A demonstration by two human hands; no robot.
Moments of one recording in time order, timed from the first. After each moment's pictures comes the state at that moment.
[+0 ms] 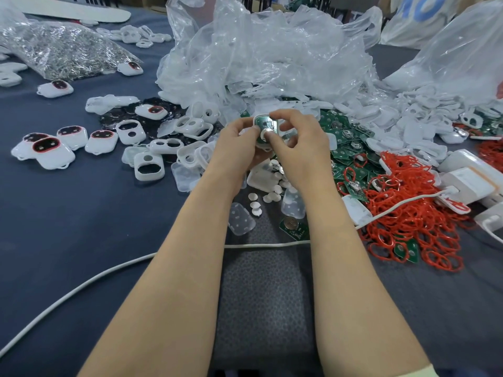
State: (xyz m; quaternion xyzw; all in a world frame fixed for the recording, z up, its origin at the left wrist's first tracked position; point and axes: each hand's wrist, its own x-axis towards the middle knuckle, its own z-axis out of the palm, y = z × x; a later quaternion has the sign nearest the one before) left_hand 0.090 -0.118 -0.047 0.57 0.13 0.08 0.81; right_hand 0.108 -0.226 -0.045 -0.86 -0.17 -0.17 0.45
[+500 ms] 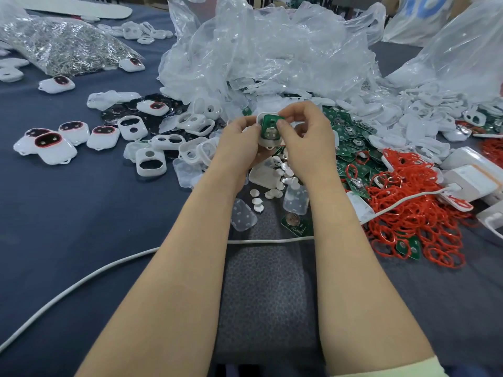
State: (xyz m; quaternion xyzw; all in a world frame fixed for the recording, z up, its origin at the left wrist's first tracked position) left_hand 0.092 -0.120 -0.047 0.57 0.14 0.07 0.81; right_hand 0.112 -0.226 -0.042 -0.82 -0.15 -0.16 0.53
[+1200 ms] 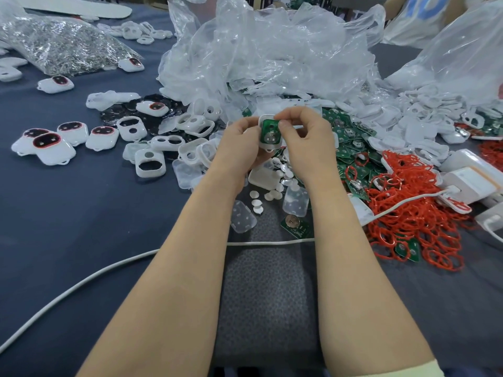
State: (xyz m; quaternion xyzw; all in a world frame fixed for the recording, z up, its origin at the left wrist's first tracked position) left_hand 0.090 -0.119 -0.048 0.59 0.13 0.06 0.80; right_hand 0.114 -0.226 -0.042 -0.82 -0.14 -0.14 0.54
